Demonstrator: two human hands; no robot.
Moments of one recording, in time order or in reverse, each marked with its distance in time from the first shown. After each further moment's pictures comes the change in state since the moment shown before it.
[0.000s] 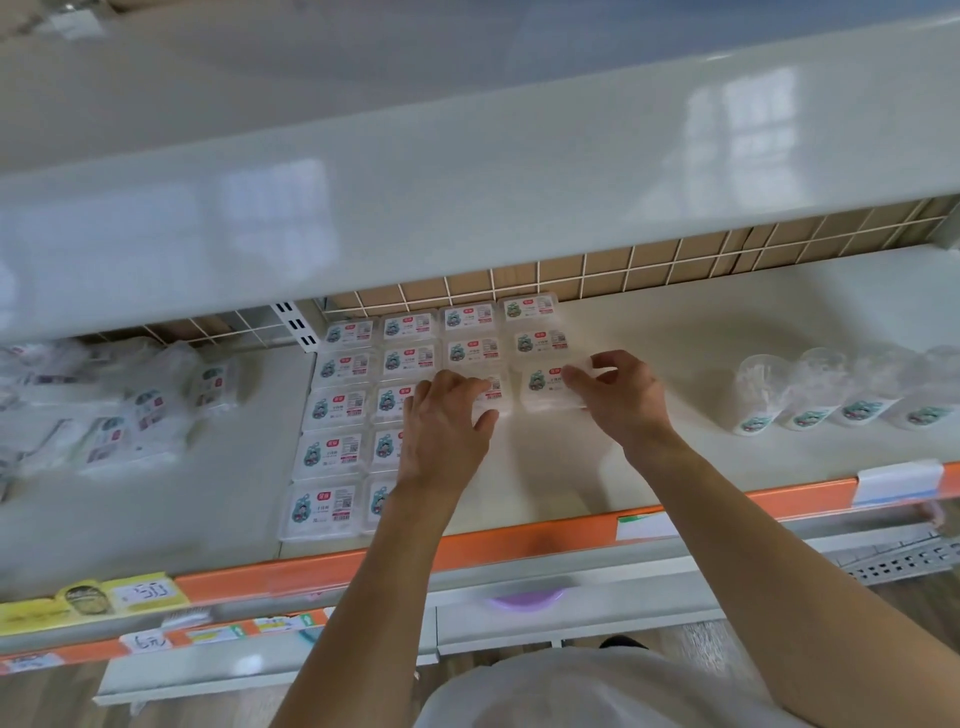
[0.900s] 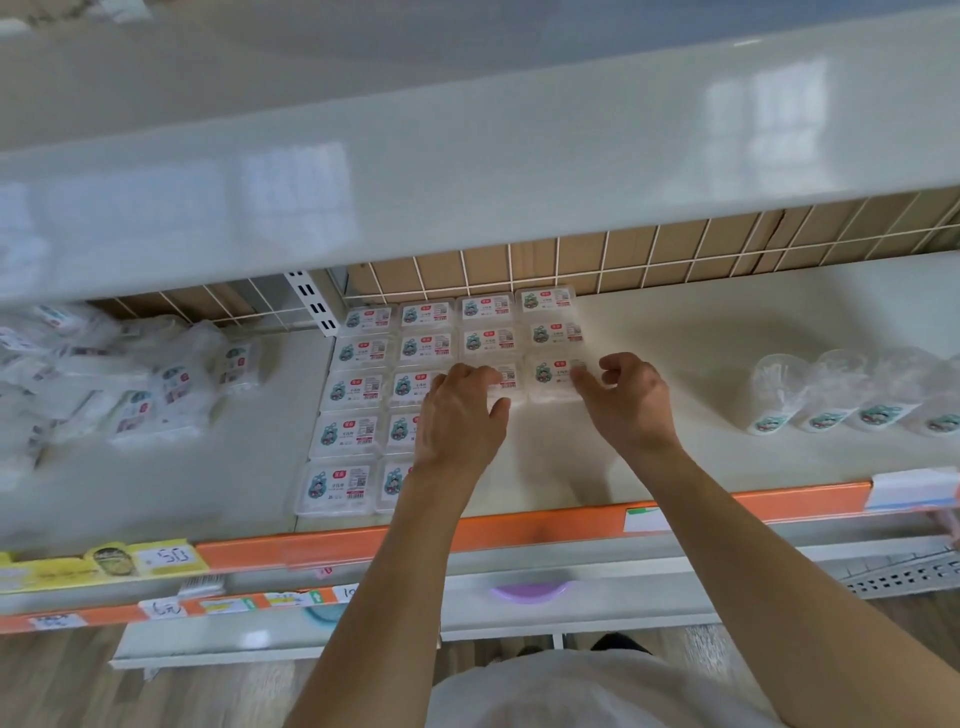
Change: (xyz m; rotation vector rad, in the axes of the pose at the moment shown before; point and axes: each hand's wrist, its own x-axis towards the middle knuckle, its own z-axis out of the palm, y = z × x) left_hand -0.005 0.014 -0.016 -0.052 -0.095 -0.123; right_hand -0.019 -0.003 0.006 -0.295 0.035 -0.120
